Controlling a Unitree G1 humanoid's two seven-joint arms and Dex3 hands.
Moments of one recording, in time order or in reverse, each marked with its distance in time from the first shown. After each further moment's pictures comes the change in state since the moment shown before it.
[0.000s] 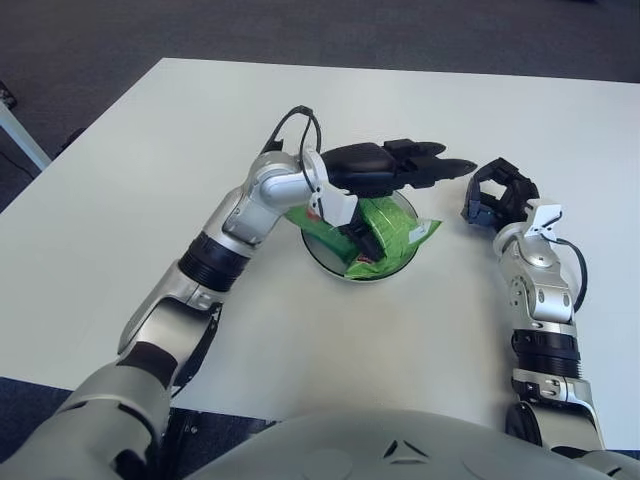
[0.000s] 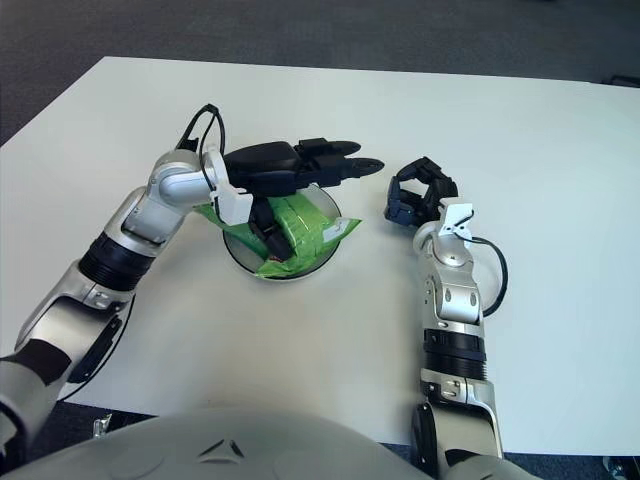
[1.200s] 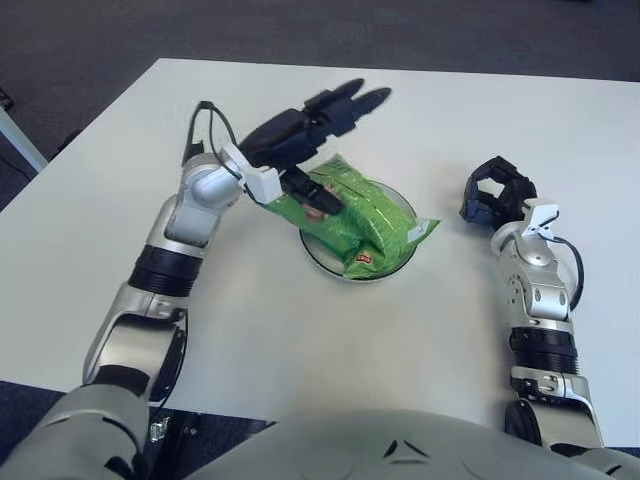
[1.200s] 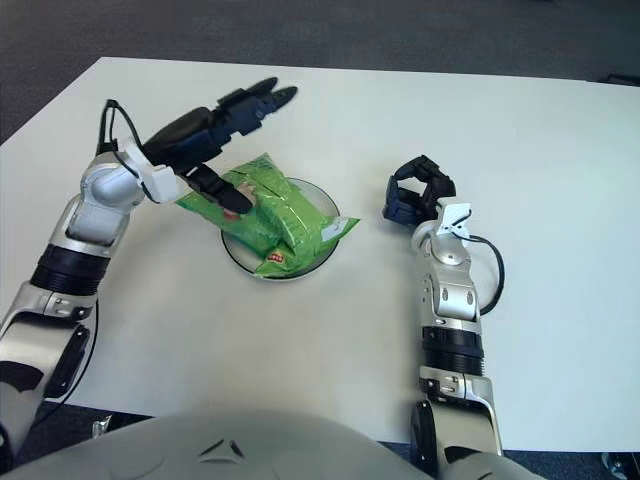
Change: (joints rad) left arm 0.122 0.126 0.262 0.068 0.028 -0.088 0.292; right arm -0.014 -0.002 0.003 0.056 -0.005 -0.048 0.007
